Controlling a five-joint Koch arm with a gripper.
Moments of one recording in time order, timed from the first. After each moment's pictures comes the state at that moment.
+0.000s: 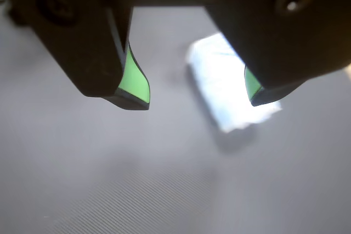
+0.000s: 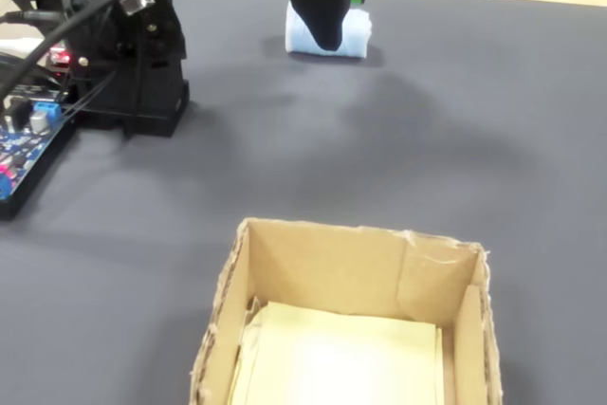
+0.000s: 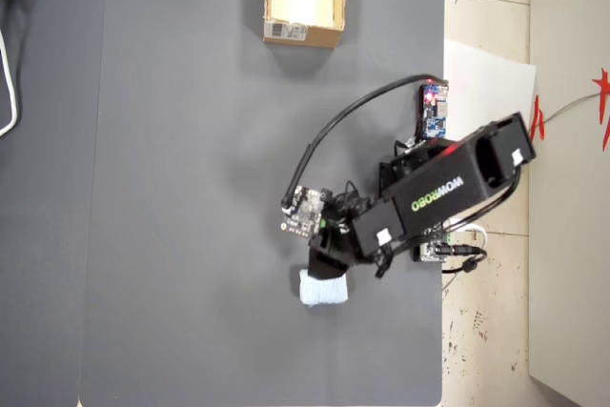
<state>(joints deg) -27.1 105.2 117.2 64.3 132.6</state>
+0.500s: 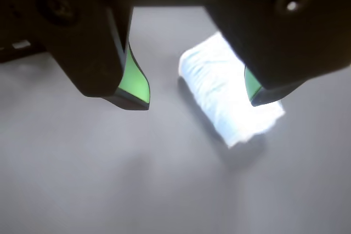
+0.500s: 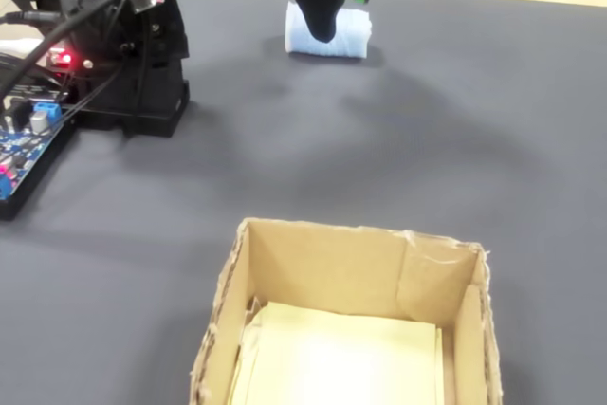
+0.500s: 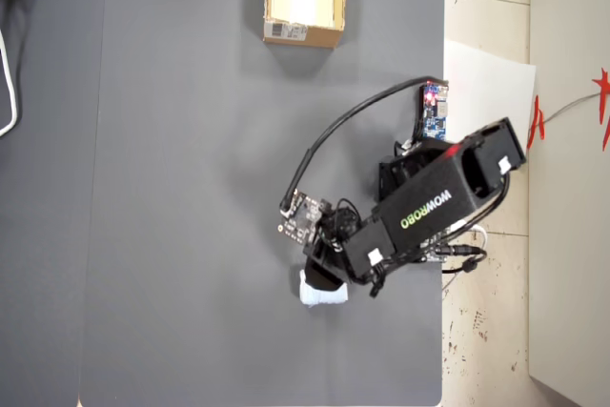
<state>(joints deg) -33.4 101.7 117.0 67.2 124.5</state>
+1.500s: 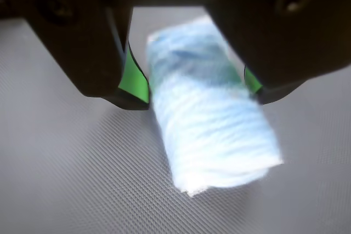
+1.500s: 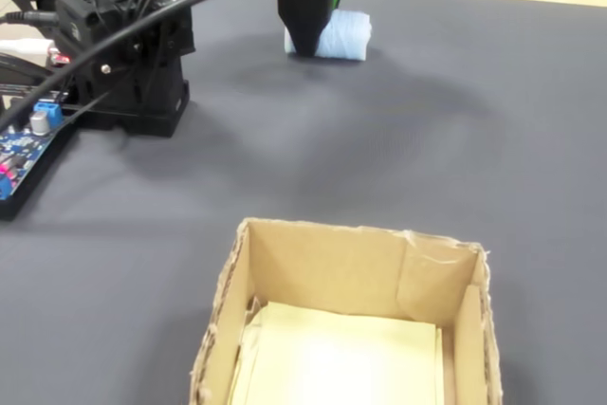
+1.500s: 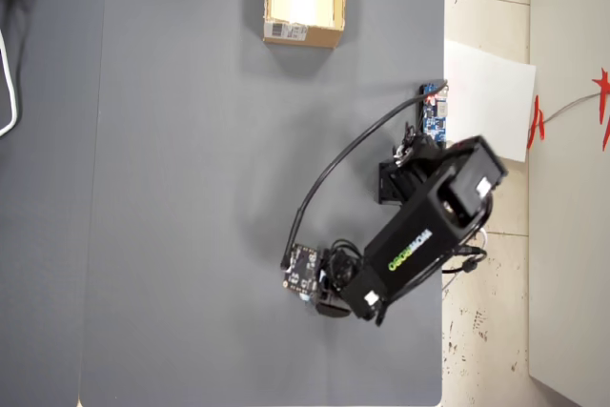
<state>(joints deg) -45.4 88.9 120.8 52.7 124.4</state>
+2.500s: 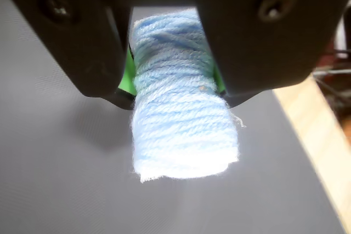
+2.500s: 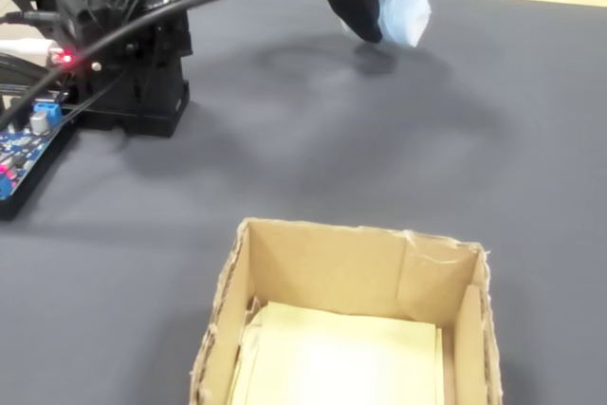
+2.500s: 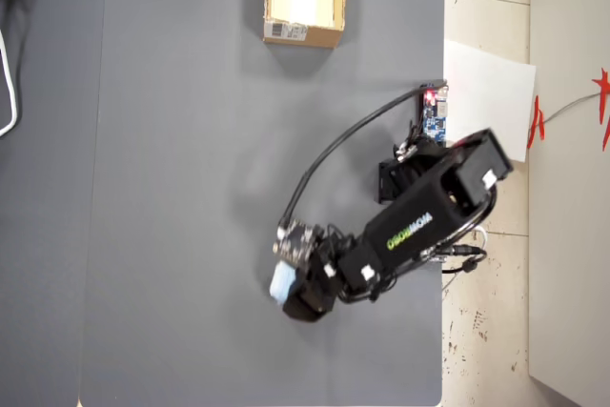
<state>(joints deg) -35.6 98.5 129.1 23.3 107.3</state>
